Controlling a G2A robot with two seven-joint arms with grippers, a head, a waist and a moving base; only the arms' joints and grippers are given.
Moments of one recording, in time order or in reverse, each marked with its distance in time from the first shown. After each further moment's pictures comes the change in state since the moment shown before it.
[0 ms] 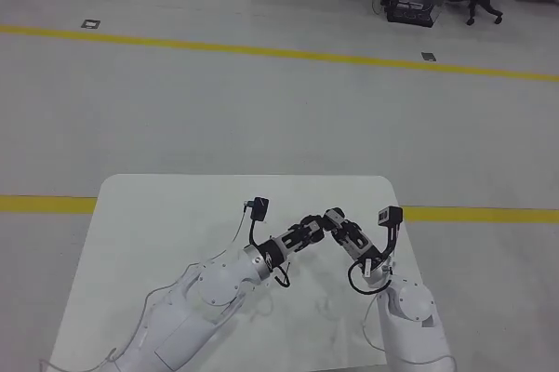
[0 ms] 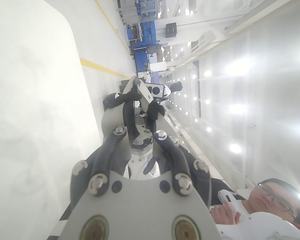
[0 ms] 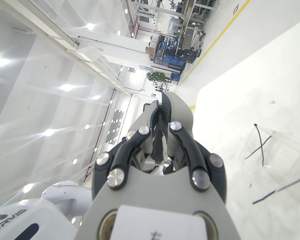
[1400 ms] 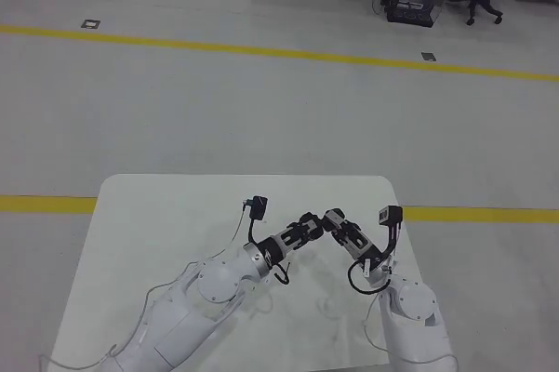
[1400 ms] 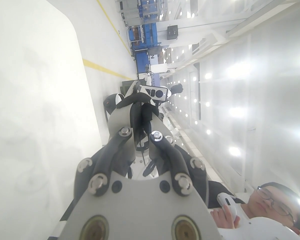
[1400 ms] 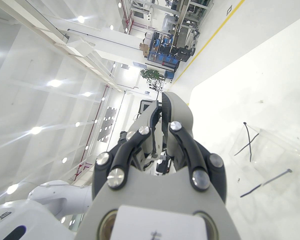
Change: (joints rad) left arm -0.020 0.004 0.010 0.020 -0.027 0.004 0.015; right arm 0.004 0.012 0.002 -0.002 -0.043 0.000 -0.003
